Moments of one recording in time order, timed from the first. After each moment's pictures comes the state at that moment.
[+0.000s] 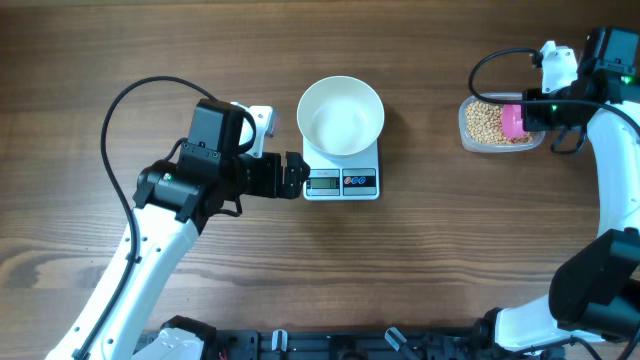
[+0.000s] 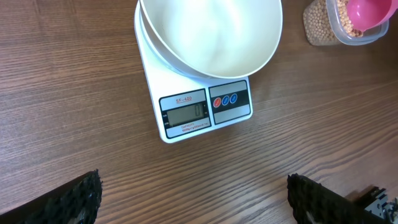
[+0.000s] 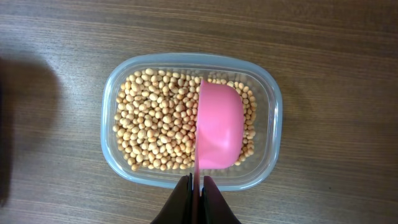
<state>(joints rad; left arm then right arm) -0.33 1.26 1.07 -0.81 0.32 -0.25 -0.26 1.70 1.46 -0.92 -0.13 -0.32</state>
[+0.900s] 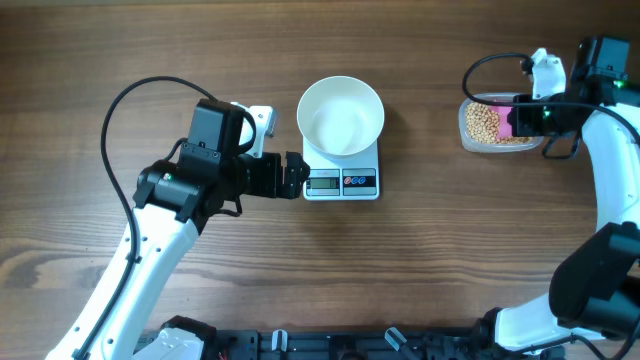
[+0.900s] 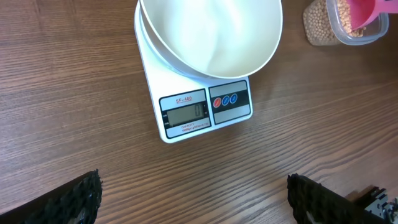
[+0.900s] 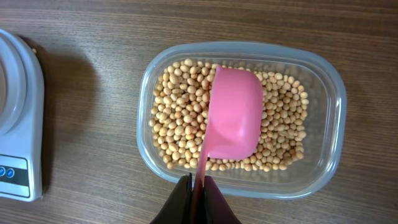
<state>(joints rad) -0.33 1.26 1.07 -0.81 0.32 -0.25 -0.26 1.72 1.41 -0.92 -0.27 -0.30</state>
